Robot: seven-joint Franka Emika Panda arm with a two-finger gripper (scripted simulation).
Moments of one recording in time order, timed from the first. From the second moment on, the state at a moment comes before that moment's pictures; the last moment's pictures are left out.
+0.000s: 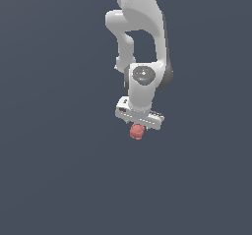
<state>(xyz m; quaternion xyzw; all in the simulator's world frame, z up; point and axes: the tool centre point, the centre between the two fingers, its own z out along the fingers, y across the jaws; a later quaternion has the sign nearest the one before) -0.011 0.052 0.092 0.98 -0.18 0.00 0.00</state>
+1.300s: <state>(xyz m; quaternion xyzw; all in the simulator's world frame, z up) -0.011 0.057 0.040 0.98 -0.19 0.00 0.00</state>
